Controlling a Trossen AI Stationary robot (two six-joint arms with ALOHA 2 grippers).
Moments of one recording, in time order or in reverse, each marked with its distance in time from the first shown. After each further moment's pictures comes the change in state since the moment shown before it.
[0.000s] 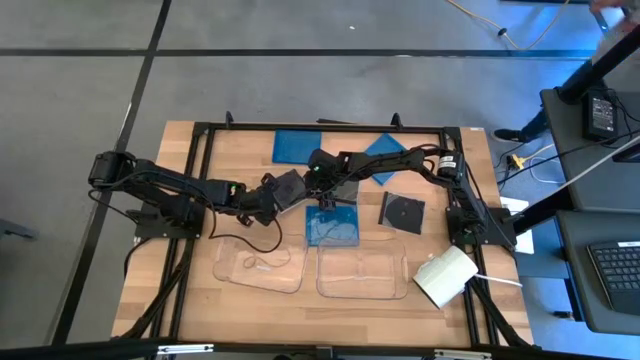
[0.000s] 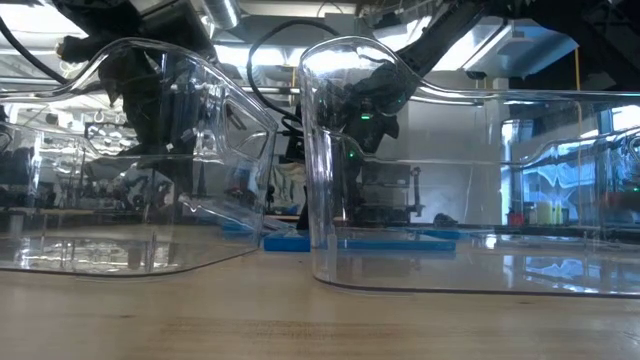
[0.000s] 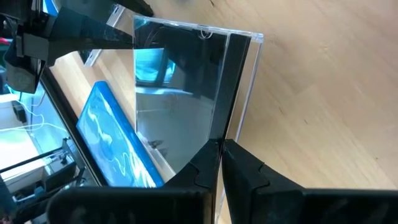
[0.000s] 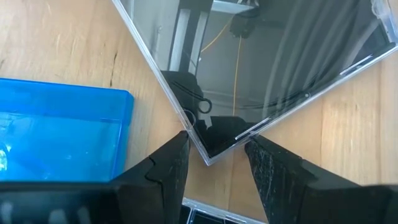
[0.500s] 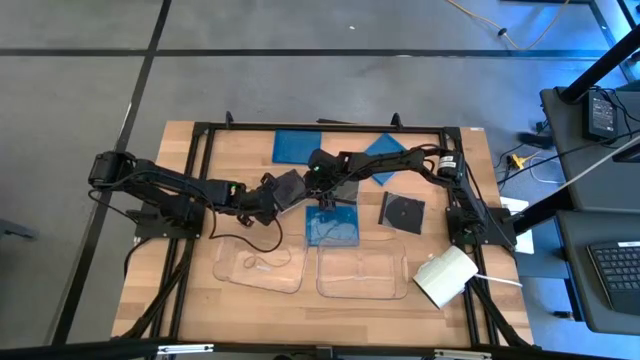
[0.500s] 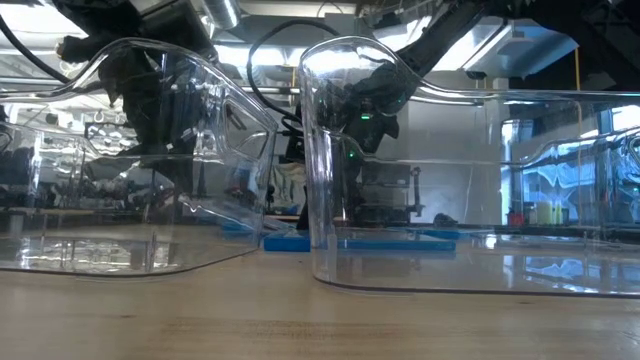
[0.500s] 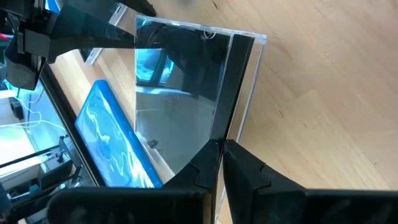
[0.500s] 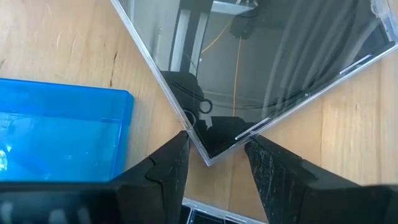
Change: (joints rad) left arm 0.000 -0.001 0.000 0.000 0.007 -0.026; right arm 0.000 0.000 0.000 -0.003 0.000 0.000
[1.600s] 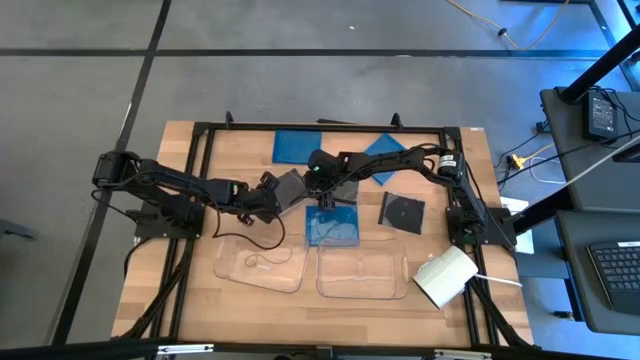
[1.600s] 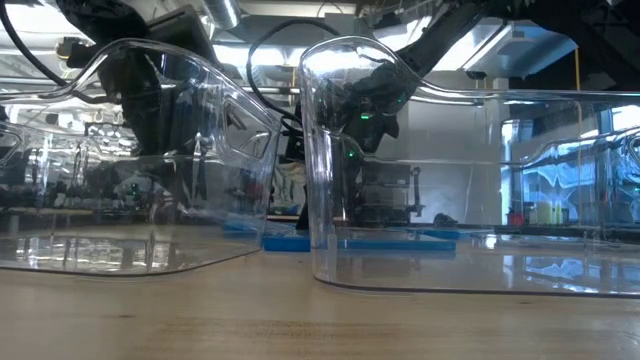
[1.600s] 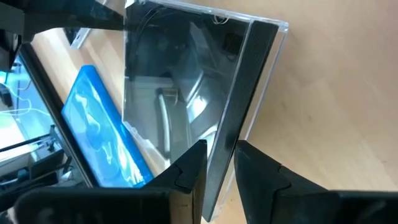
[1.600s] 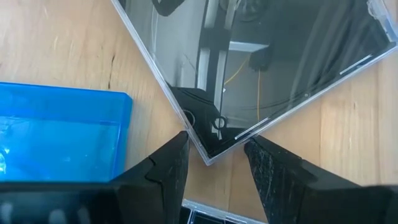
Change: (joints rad) left arm 0.021 0.036 0.000 -0.001 -0.002 -0.033; right arm -0.017 0.000 0.000 0.001 0.031 0.002
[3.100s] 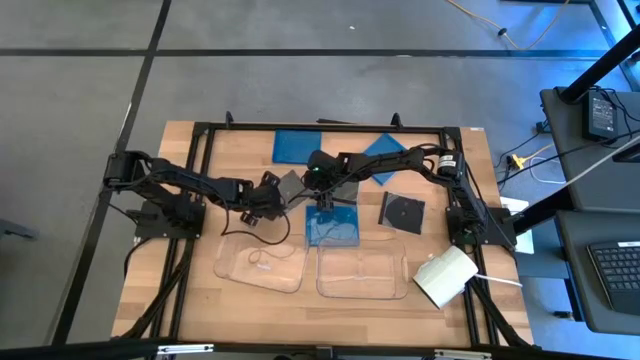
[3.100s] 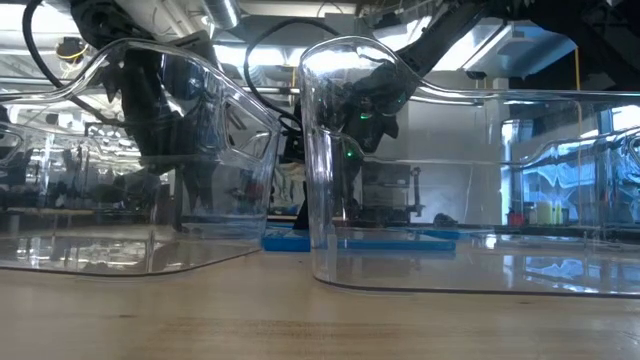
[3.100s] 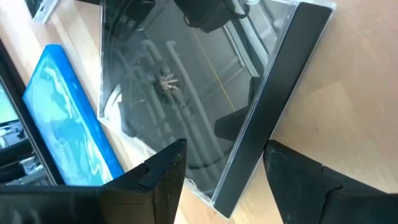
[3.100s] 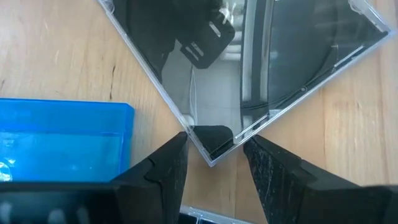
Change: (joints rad) left arm 0.059 0.093 0.000 0.040 0.054 -0.072; right arm 0.000 0.000 0.000 0.007 0.003 0.054
